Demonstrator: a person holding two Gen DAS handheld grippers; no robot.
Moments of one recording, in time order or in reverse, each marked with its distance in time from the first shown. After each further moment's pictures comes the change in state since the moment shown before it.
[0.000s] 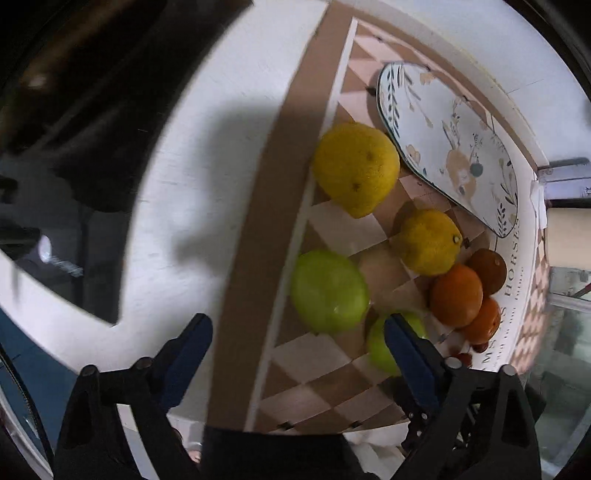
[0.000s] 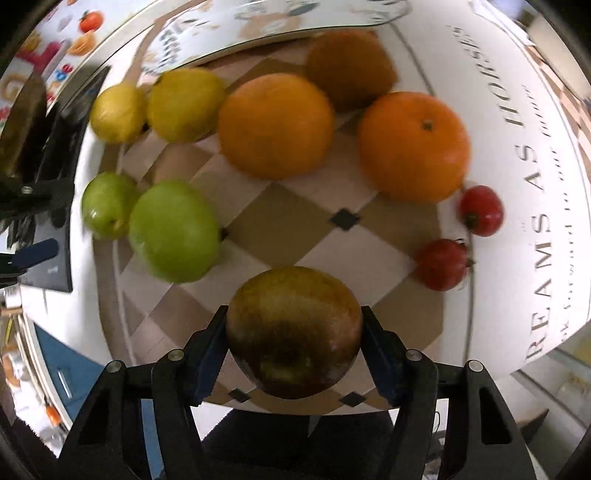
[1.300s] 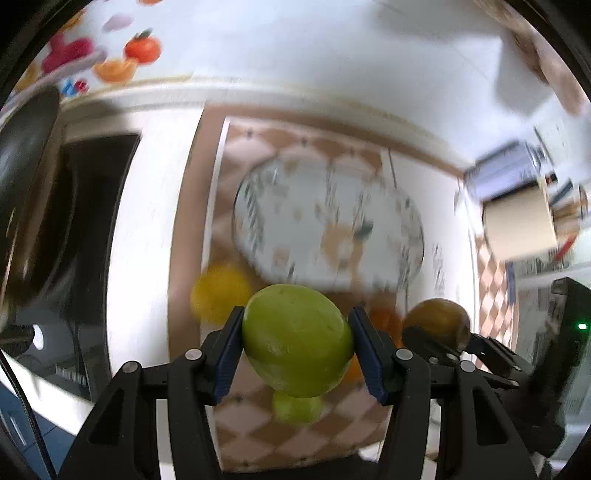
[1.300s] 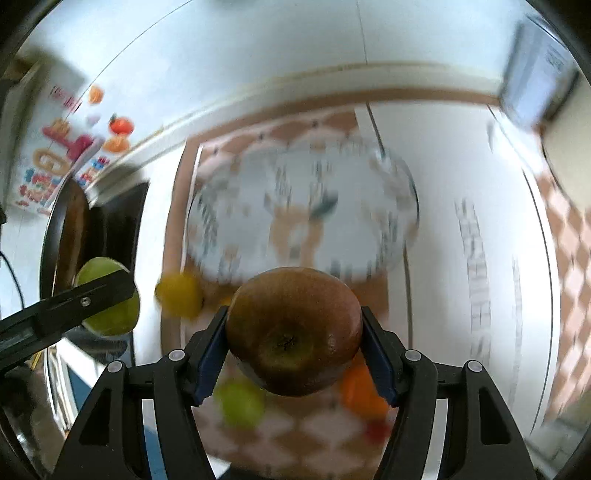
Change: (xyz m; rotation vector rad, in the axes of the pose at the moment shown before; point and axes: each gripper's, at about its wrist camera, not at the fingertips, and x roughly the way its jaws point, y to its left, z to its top) left arm -0.069 -0.153 0.066 0.245 -0.205 -0.068; right arm -0.126 -0.018 0.143 -0.061 -0.222 0.116
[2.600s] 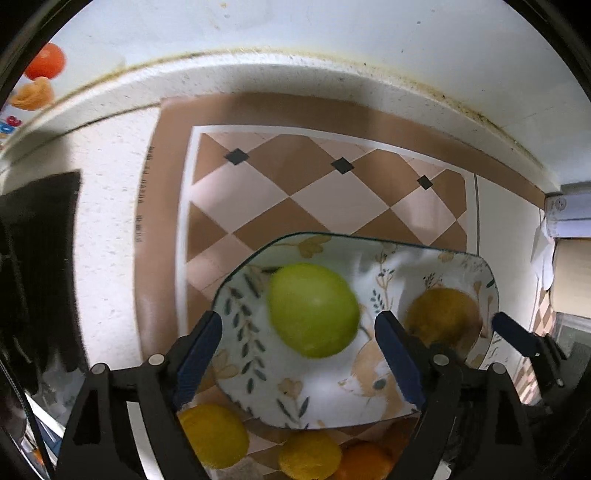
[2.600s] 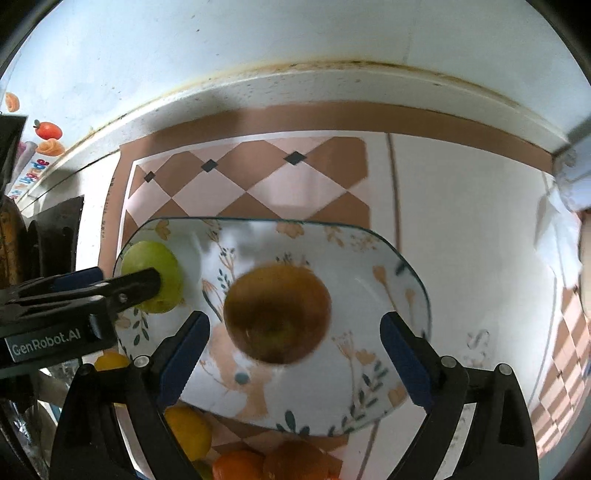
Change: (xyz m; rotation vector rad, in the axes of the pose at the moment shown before) left arm 0.106 0.011 0.092 -0.026 0.193 0.166; right arm 0.090 -0.009 0.118 -0.081 0.144 -0.124
